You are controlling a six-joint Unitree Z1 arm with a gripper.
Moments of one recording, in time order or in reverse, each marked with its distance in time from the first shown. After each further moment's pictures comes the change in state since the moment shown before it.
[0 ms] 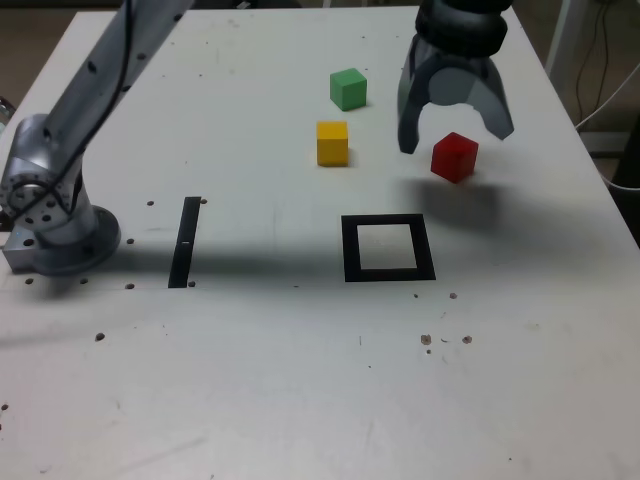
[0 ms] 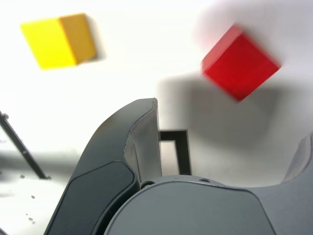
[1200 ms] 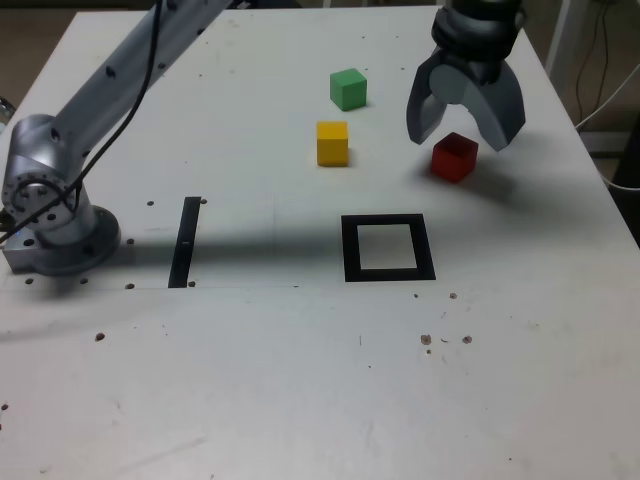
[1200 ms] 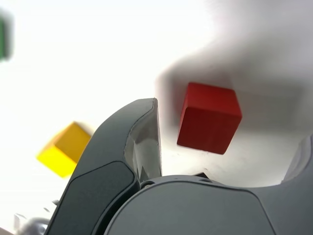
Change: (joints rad) arm 0.058 0.105 -0.111 -0.040 0.041 0.607
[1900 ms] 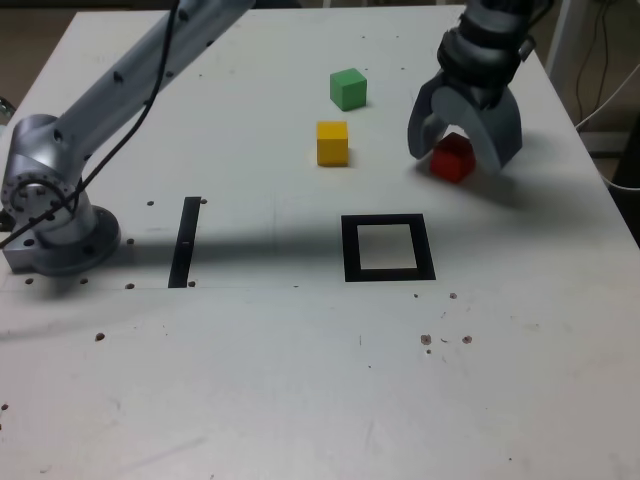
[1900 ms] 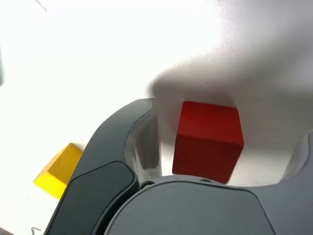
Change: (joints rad) arm -0.018 0.061 0.004 -0.019 0.039 0.001
